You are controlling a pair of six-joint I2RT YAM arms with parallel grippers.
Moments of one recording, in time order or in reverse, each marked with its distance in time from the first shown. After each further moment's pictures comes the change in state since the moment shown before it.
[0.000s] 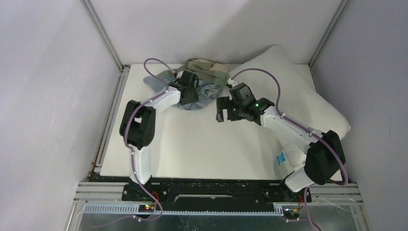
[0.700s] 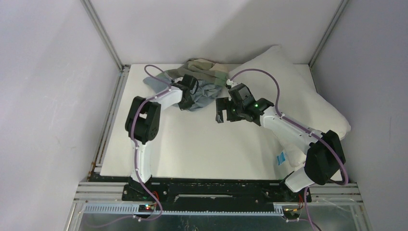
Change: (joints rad) left arm 0.027 0.145 0.072 -0.109 -0.035 -0.130; right arm 0.013 0.000 0.000 -0.006 0.003 -0.003
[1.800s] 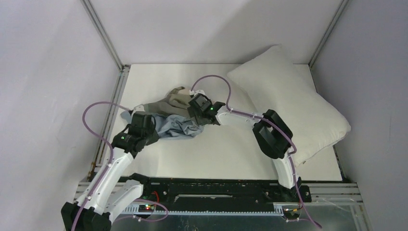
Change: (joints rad) left arm 0.119 -1.275 -0.830 -0.165 0.080 0.134; right arm 0.206 0.541 0.338 0.109 0.223 -0.070
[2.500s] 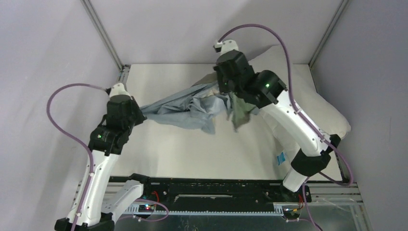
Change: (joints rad) left arm 0.062 -0.009 0.378 -0.109 -0.103 0.158; right arm 0.026 -0.355 0.627 -0.628 0.249 -0.093
